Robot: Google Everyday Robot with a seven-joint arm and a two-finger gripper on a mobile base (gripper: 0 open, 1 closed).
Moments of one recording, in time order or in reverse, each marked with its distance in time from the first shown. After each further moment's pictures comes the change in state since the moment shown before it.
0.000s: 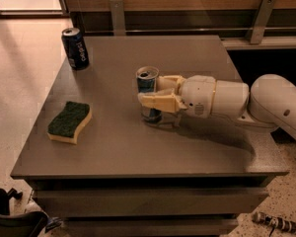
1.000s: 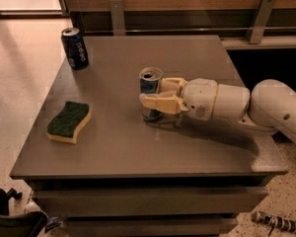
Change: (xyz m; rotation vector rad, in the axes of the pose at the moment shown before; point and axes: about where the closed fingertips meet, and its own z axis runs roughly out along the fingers) arm 0.010 -0.003 -0.003 0.004 -0.020 0.012
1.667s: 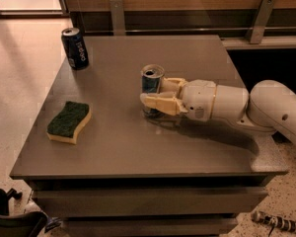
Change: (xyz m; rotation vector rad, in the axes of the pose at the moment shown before) arm 0.000 0.000 0.000 0.000 0.000 0.000
